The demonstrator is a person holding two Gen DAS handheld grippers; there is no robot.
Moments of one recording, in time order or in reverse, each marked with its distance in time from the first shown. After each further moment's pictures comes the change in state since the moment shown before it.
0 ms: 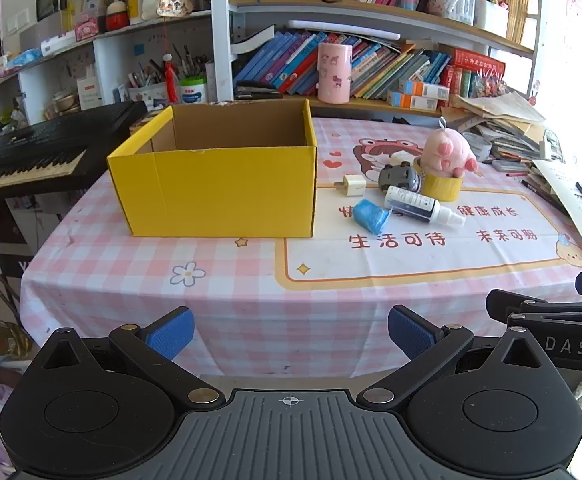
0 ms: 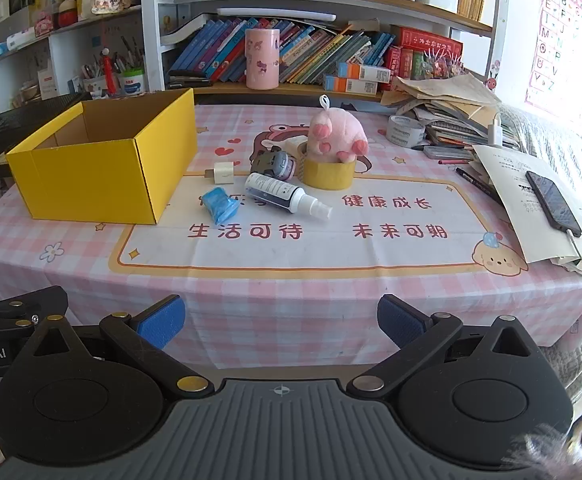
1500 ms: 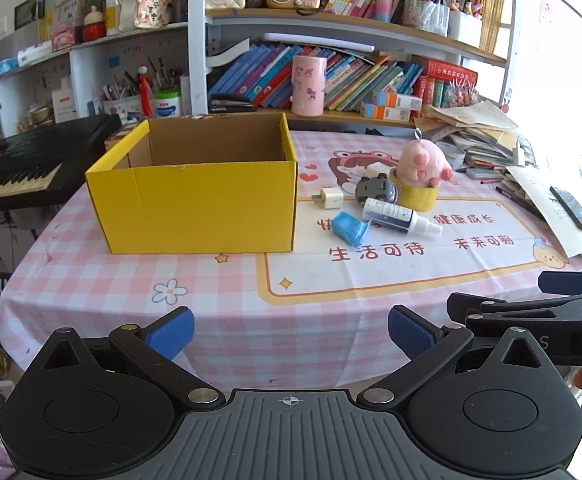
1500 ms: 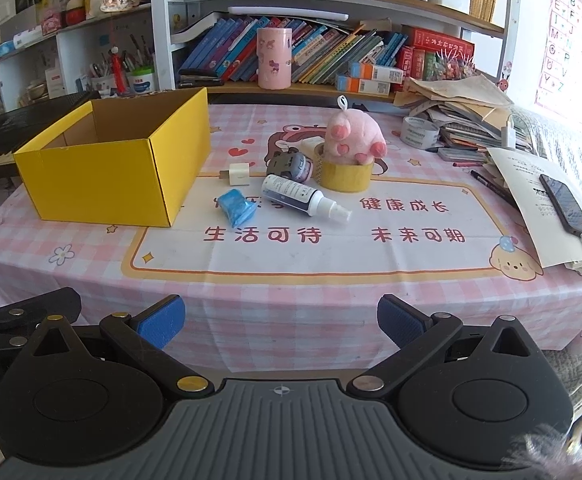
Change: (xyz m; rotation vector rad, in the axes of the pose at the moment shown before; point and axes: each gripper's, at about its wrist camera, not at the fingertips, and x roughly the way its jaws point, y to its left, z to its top) left arm 0.002 0.014 0.002 0.020 -0.043 -0.097; right arm 0.010 0.013 0.005 -0.009 0.005 0.025
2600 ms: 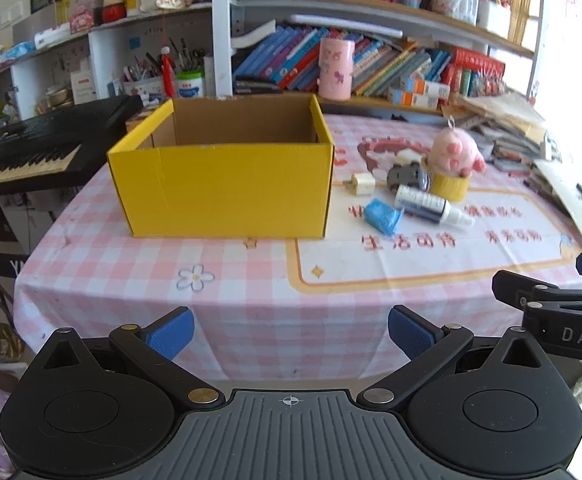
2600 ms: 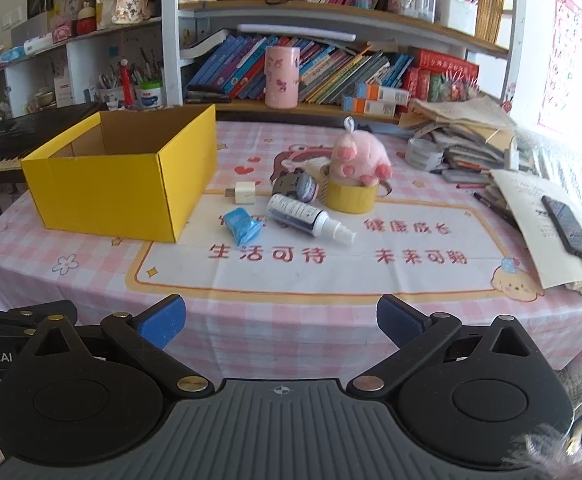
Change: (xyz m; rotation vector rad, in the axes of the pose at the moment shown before) left arm 0.010 0.016 0.003 -0.031 0.039 0.059; right arm -0.004 0.004 0.000 -0.027 -0.083 -0.001
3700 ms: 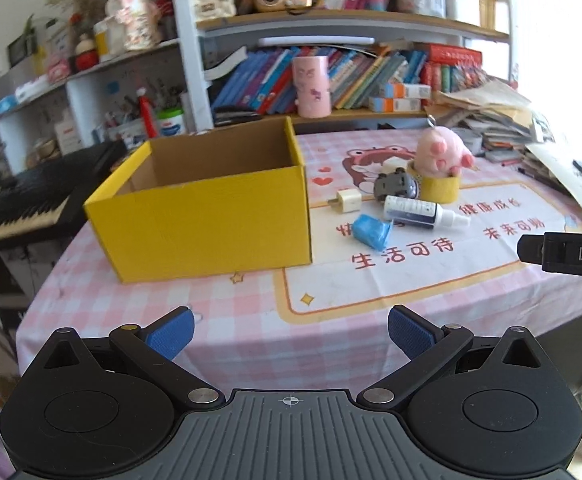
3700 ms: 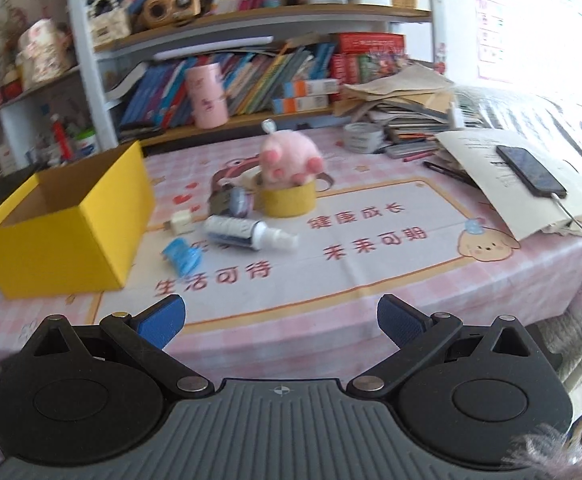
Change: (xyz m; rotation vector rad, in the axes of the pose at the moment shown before) left arm 0.016 -0.028 0.004 0.149 -0.065 0.037; right arm 0.014 -0.048 -0.004 0.257 -0.025 -0.087
